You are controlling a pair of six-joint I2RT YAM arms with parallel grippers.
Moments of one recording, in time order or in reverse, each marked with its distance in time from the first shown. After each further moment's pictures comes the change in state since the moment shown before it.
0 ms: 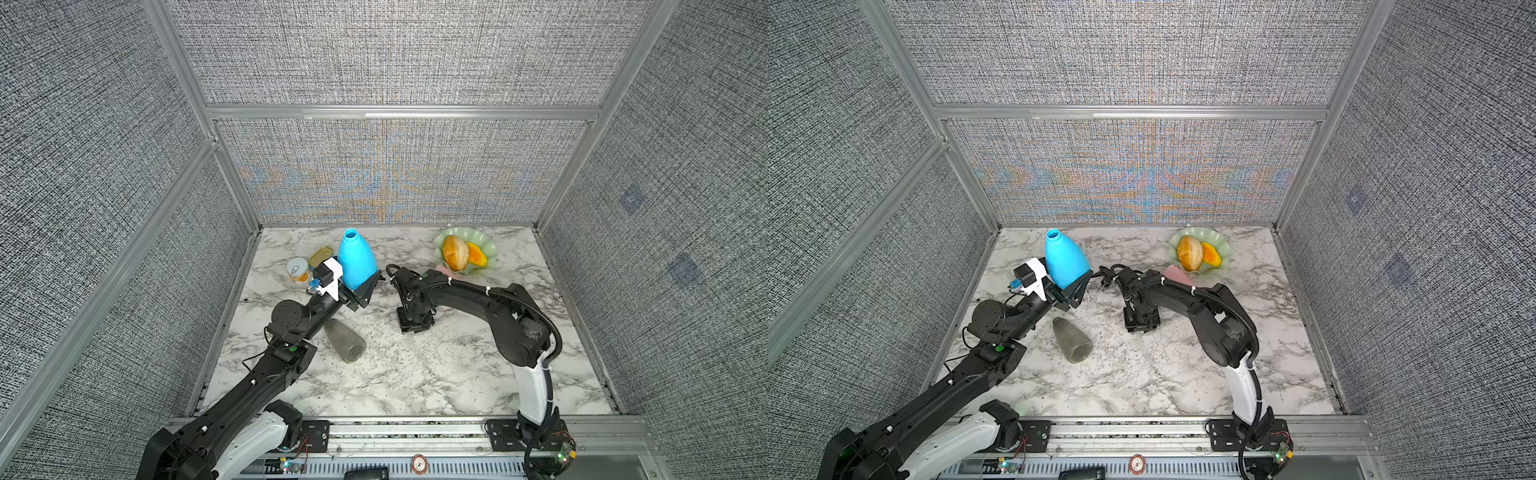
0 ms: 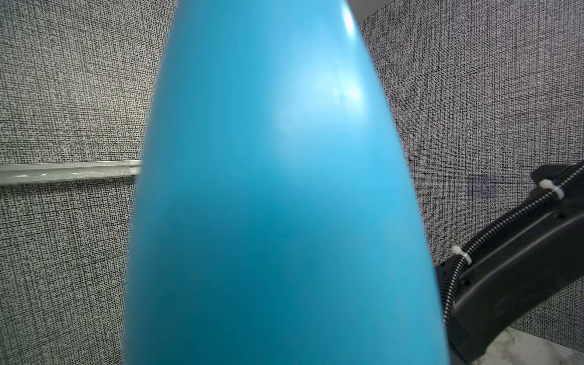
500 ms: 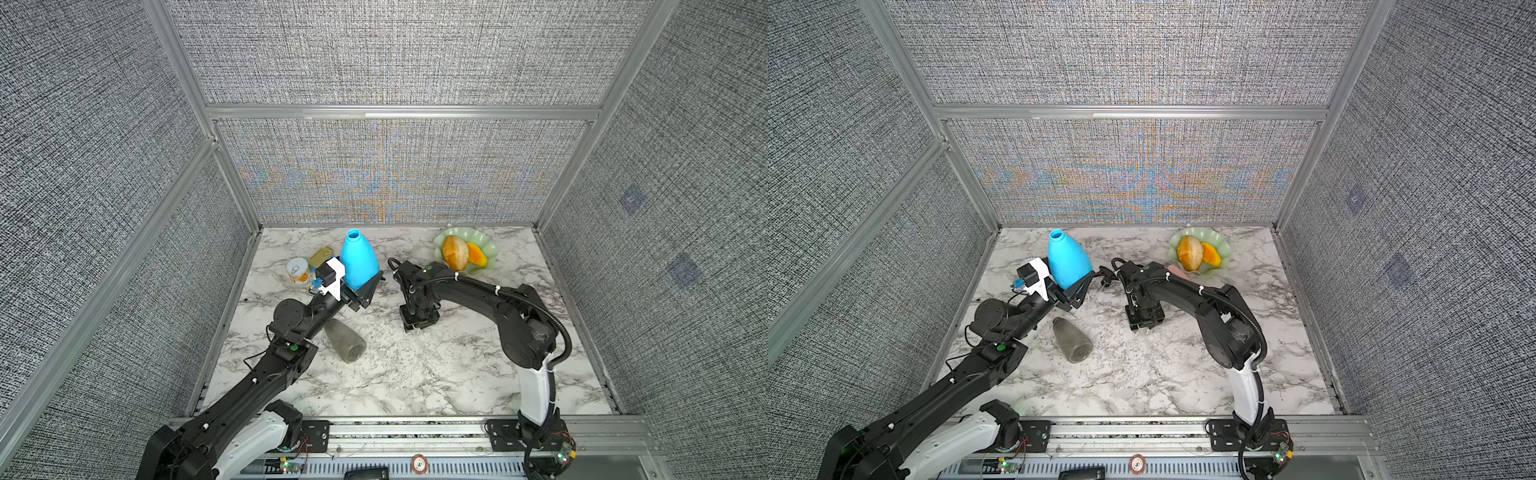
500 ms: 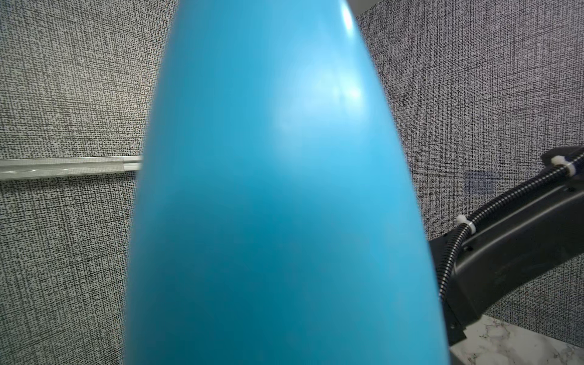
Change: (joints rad) left arm -0.006 0.011 0.002 -0.003 0.003 0.003; right arm -0.015 -0.009 0.085 -0.136 -0.016 -0.140
